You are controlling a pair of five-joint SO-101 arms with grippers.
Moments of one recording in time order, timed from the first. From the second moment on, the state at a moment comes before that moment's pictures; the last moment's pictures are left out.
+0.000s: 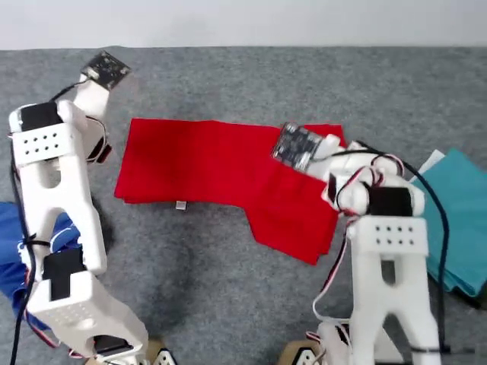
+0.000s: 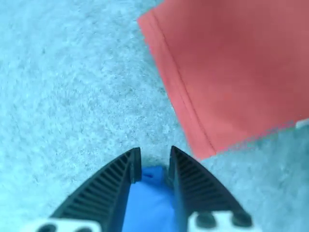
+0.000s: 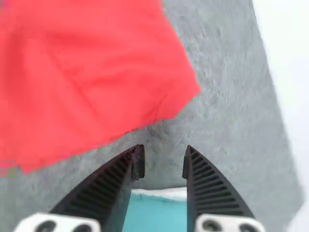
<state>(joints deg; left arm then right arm) -18.5 12.4 -13.2 81.6 -33.0 -1.5 -30.3 31.4 57.3 59.6</state>
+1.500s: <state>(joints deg) -7.0 10.0 25.5 42.8 -8.4 2.4 60.9 -57.2 65.8 29.4</state>
